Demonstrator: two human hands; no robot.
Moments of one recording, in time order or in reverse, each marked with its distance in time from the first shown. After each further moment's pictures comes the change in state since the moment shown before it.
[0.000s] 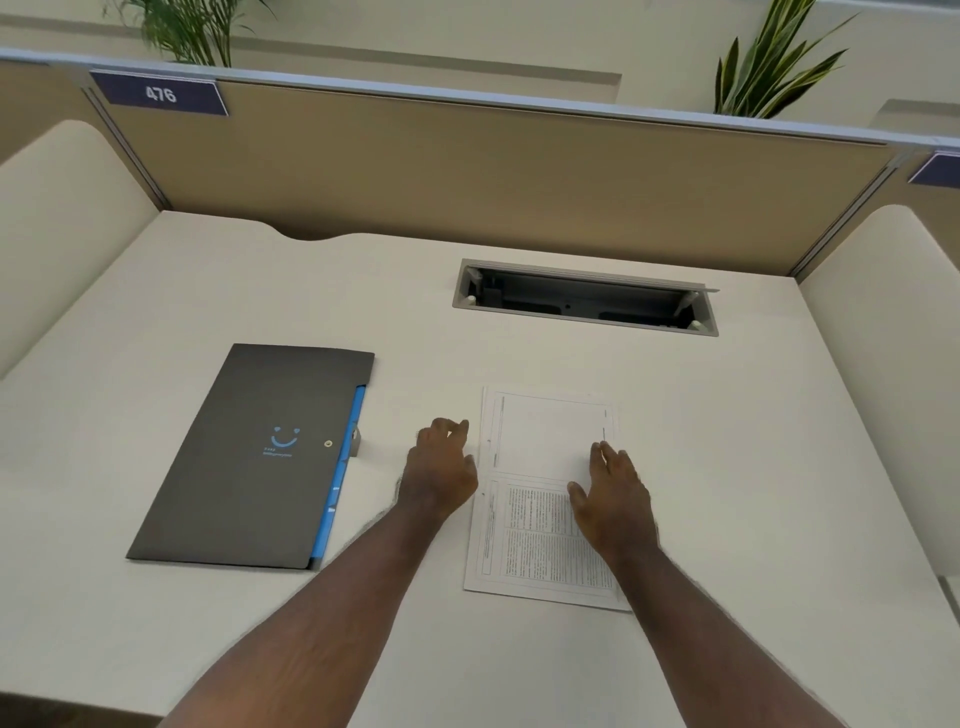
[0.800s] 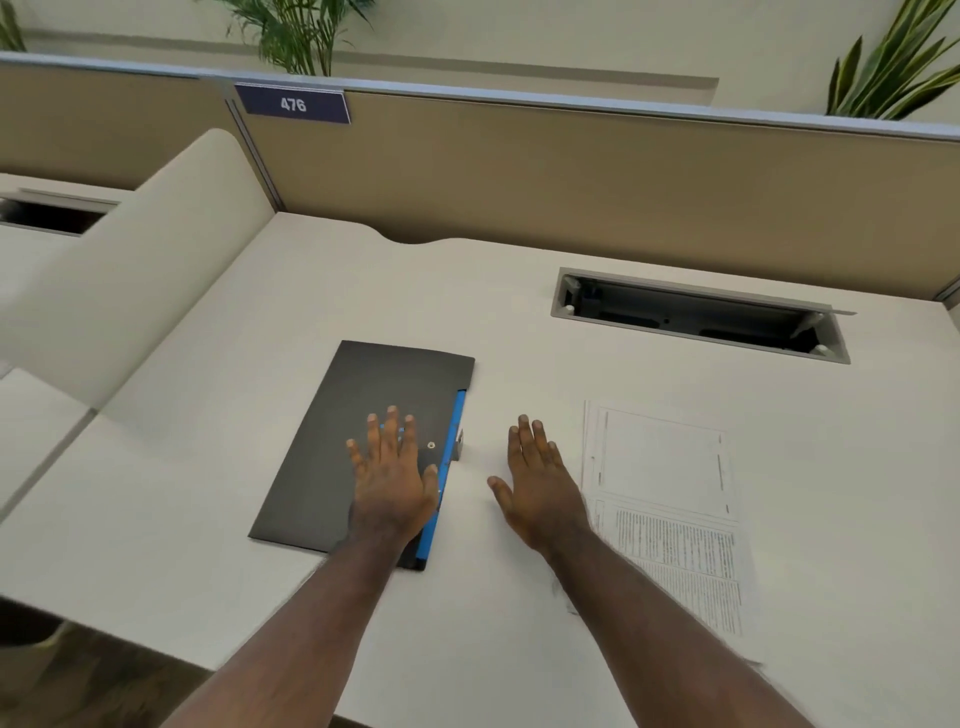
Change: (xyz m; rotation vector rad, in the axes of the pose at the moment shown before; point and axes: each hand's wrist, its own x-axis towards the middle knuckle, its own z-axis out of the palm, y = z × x) left_hand -0.033 -0.163 -0.058 0.290 0.204 -0.165; right_hand 0.003 -0.190 0.068 -0.018 -0.076 -0.482
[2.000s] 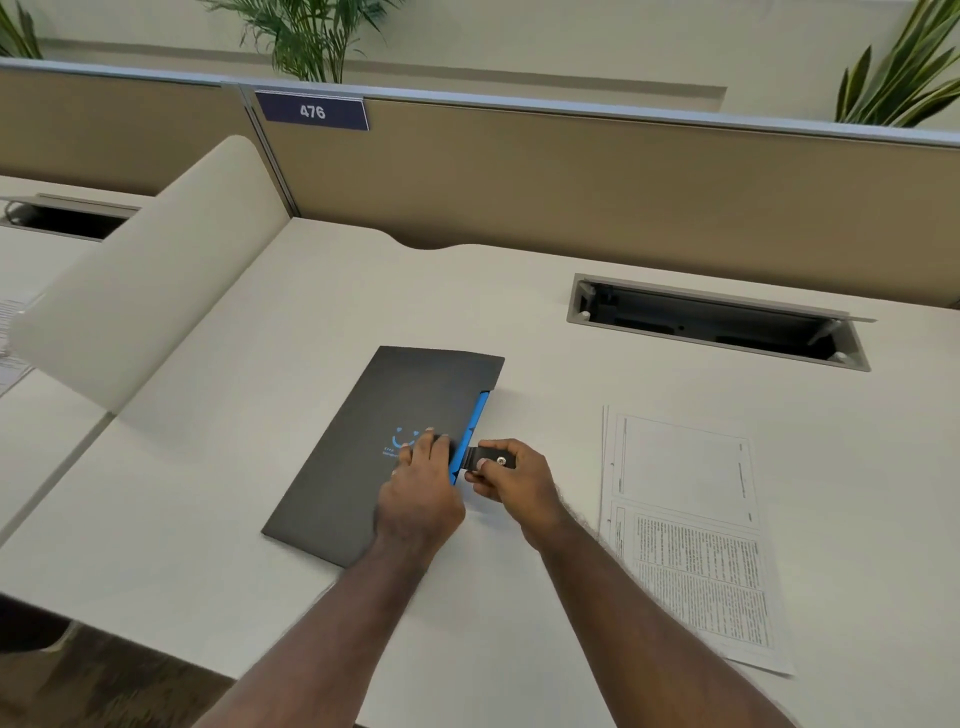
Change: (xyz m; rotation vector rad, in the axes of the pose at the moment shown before) left_hand -0.013 0.013 -0.032 -0.165 -0.064 -0.037; right_hand 0.021 -0.066 -0.019 1.282 -0.030 0.454
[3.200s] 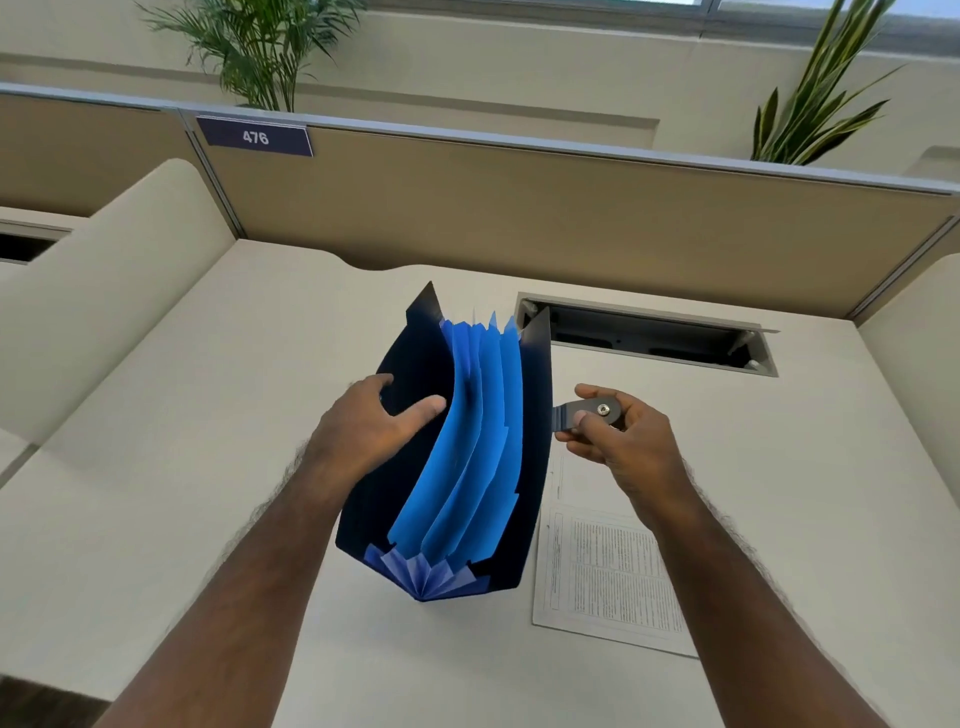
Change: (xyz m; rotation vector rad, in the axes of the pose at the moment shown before) left_hand 0.018 0.058 -0.116 -0.359 -0.032 -0.085; right_hand -0.075 -0.101 -0.155 -0.035 0.201 -0.299
